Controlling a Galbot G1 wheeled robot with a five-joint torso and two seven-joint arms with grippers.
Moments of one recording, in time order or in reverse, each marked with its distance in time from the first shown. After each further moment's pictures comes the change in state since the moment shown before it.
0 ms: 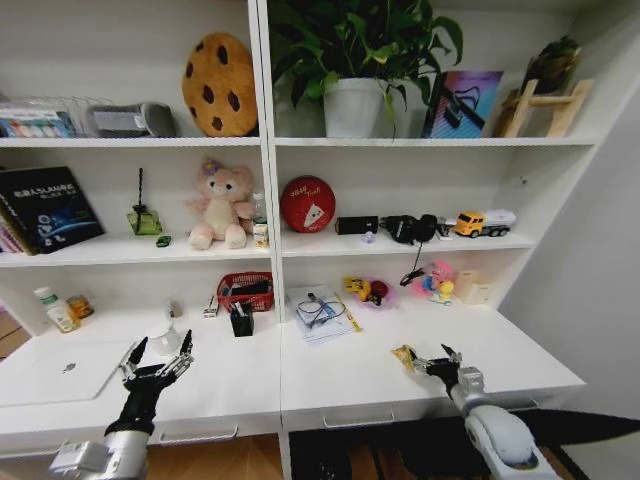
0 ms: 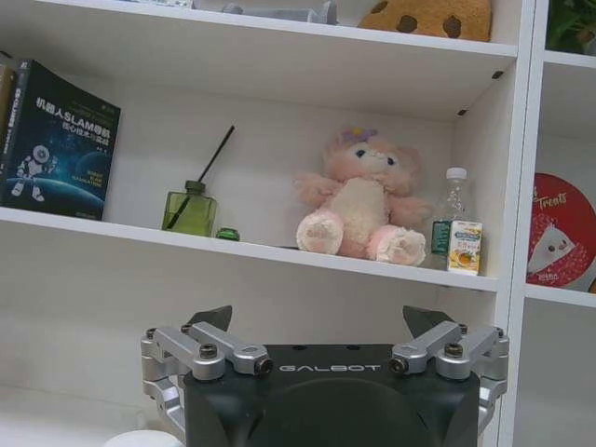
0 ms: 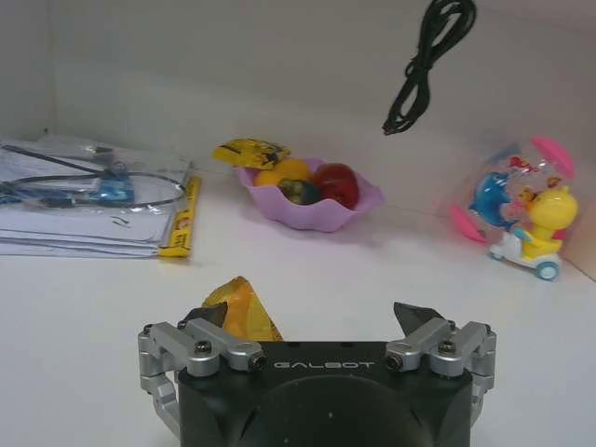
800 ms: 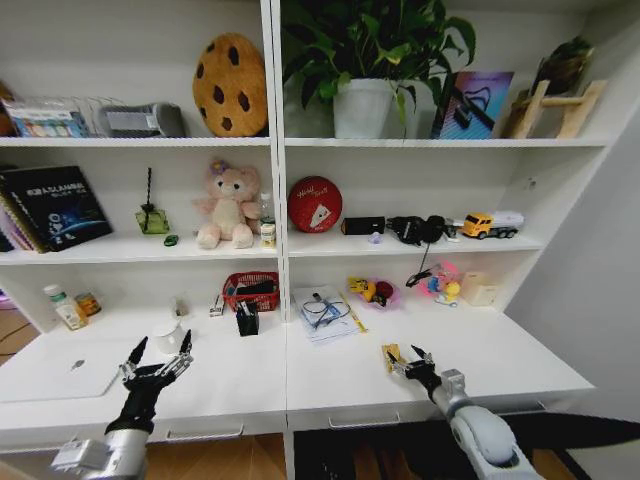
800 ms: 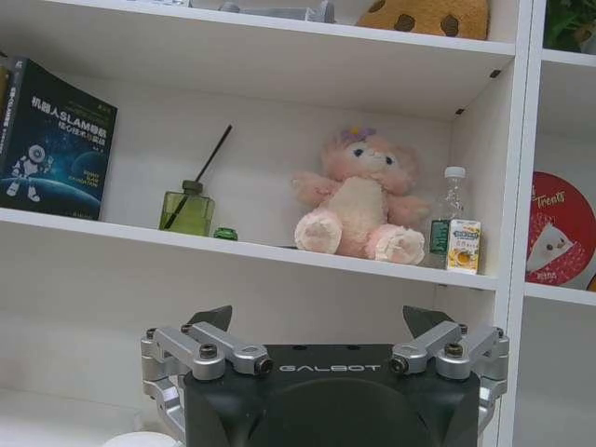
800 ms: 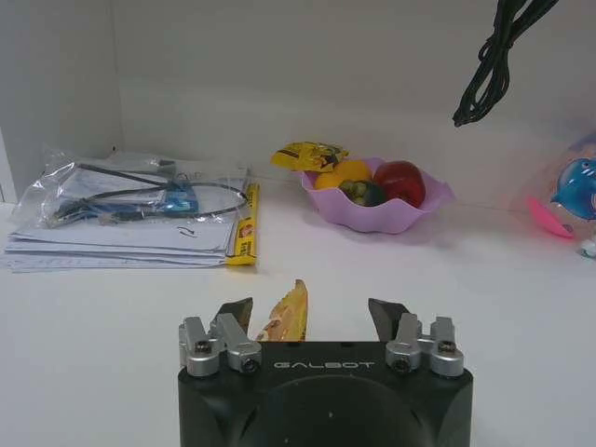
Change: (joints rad) left arm -0.015 0.017 -0.012 0.020 -0.014 -0.001 0.004; right arm 0.066 0.022 -0.051 -0.045 0.031 -0.006 -0.095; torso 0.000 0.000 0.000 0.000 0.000
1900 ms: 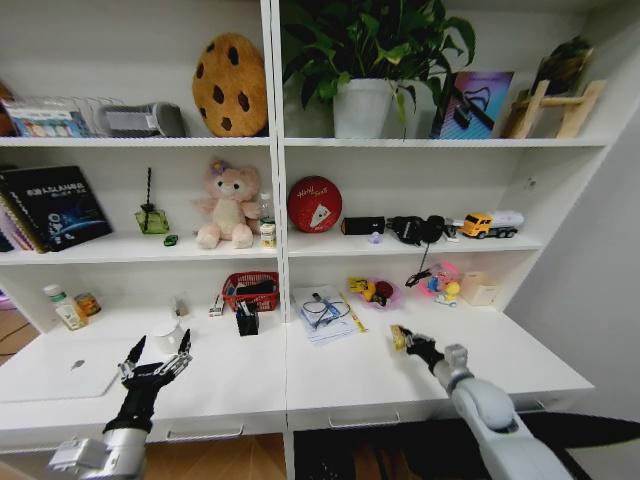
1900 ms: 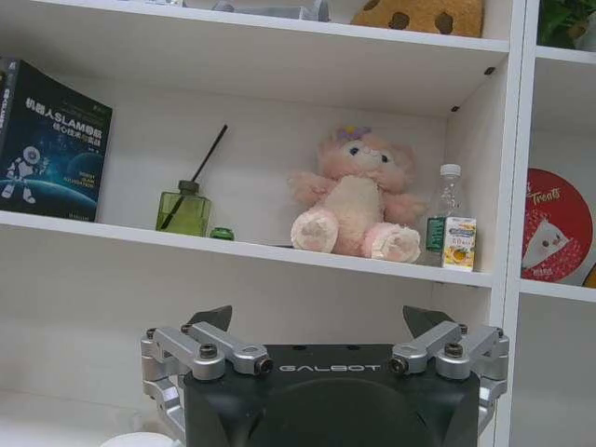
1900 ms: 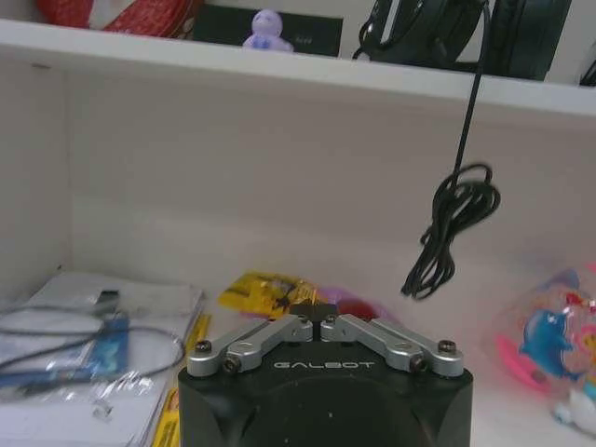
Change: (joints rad) left arm 0.002 -0.002 0.010 -0.008 0.021 0.007 -0.003; right arm 0.306 -0.157 -0.071 -0.085 0.157 -0.040 0.051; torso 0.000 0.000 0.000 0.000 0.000
